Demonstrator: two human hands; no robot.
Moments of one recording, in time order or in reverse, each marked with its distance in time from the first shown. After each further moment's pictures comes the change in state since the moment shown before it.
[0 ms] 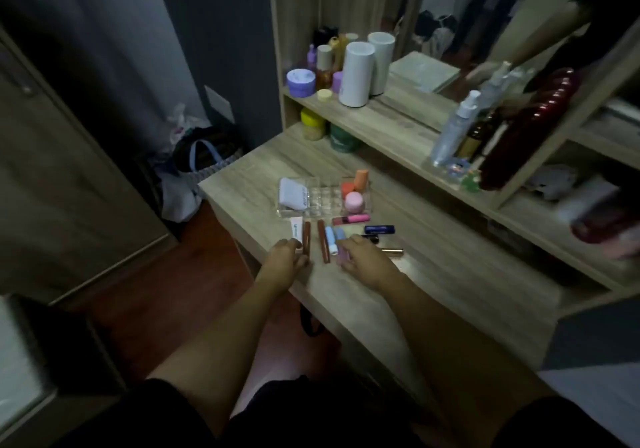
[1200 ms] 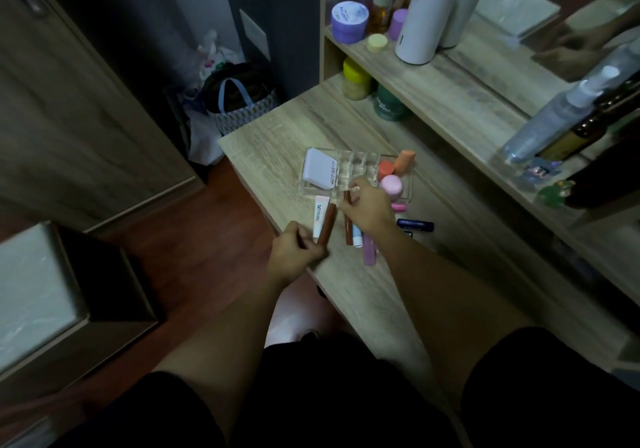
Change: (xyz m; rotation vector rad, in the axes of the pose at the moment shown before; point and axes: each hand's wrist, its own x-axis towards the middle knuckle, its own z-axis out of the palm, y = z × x) left_hand 0.015 -0.016 0.012 -0.528 0.124 -0.394; right_hand 0.114 -0.005 -0.003 0.352 0.164 0.169
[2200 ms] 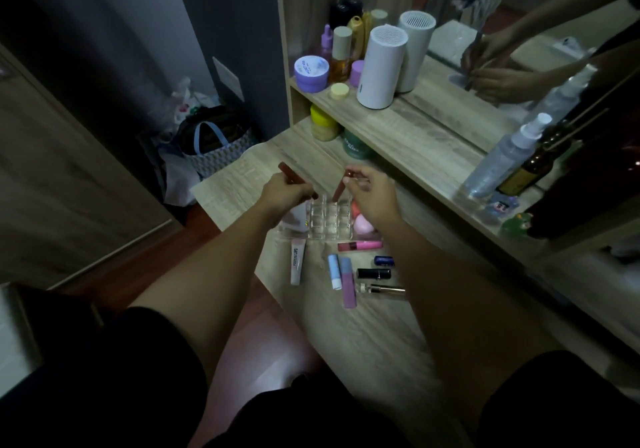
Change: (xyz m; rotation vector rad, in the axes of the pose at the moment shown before) left_hand 0.121 0.135 -0.012 -0.171 -0.131 0.056; right_hand 0.047 -0.010 -0.077 0.448 0.196 -0.056
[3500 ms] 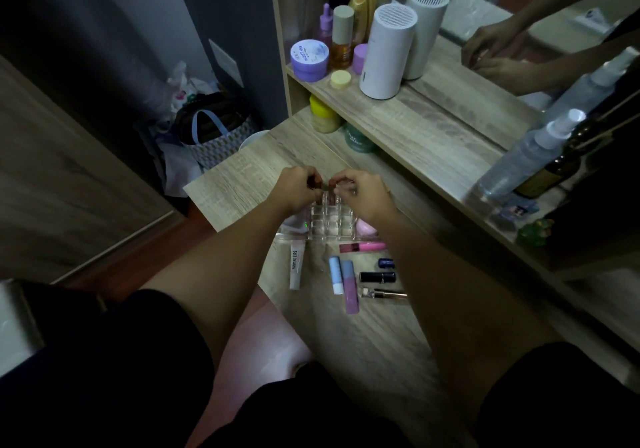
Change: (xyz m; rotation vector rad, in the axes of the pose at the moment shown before) left_hand 0.031 0.002 0.016 0.747 -0.053 0.322; right_hand 0.026 0.018 0.012 -0.291 -0.223 -0.079
